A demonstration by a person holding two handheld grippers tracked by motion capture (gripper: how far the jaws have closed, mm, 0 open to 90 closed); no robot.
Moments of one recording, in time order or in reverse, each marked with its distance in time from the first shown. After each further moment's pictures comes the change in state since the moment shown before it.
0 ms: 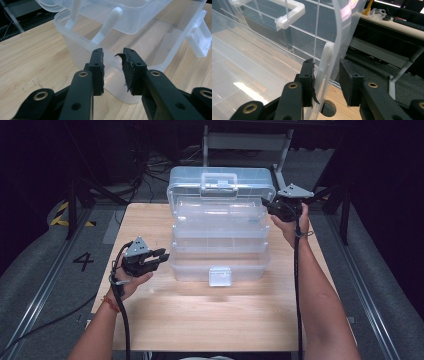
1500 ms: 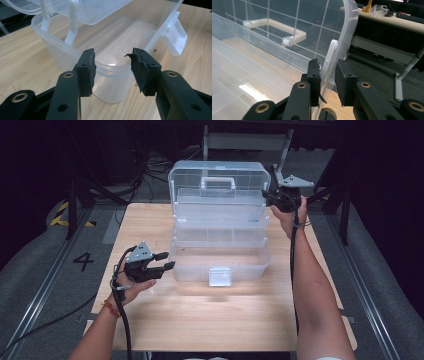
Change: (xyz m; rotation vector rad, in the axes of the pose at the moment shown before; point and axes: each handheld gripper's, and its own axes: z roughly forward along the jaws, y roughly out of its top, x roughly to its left) left arm -0.015 -0.001 -0.002 -0.016 -0.081 0.013; right arm -0.019 0.011 0.021 0.005 0.018 0.062
